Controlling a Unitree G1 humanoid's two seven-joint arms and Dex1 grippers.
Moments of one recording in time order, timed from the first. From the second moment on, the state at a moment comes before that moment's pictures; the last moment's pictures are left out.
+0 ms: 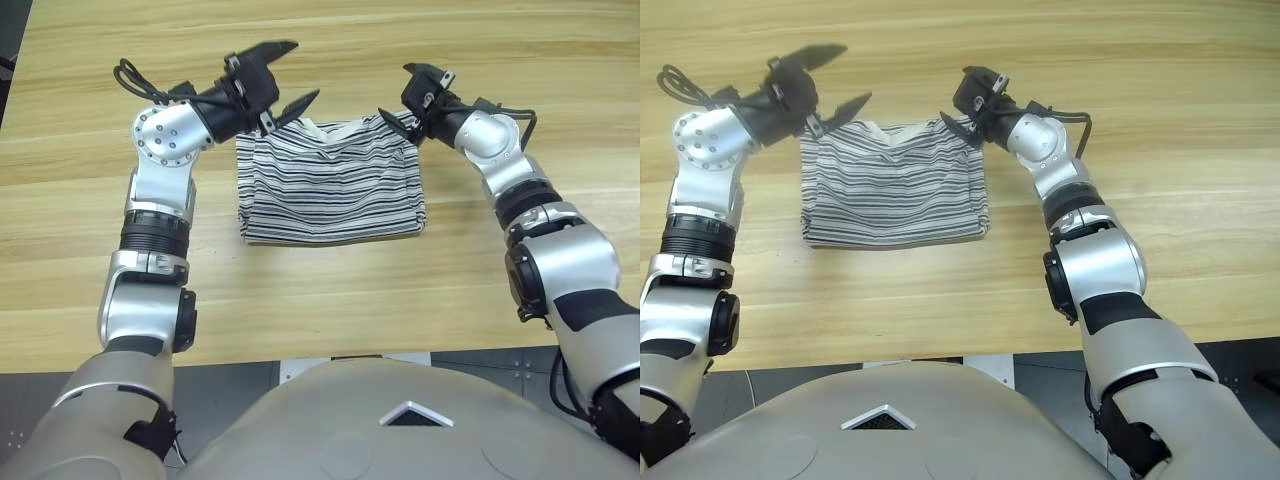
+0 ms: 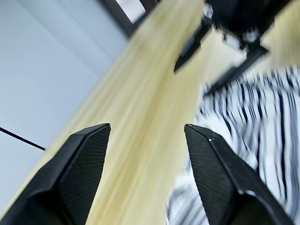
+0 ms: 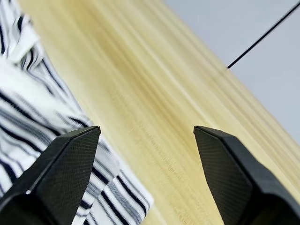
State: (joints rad) left arm -0.48 0.52 -0.17 0.57 0.11 -0.46 -0.78; right arm -0.83 -0.21 0.26 1.26 -0.31 -0.52 0.43
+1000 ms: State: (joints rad) left arm -0.73 0.73 -0.96 0.84 1.49 -0.61 0.64; right arm -0.12 -0.51 0.40 -0.07 -0.31 0.03 0.86
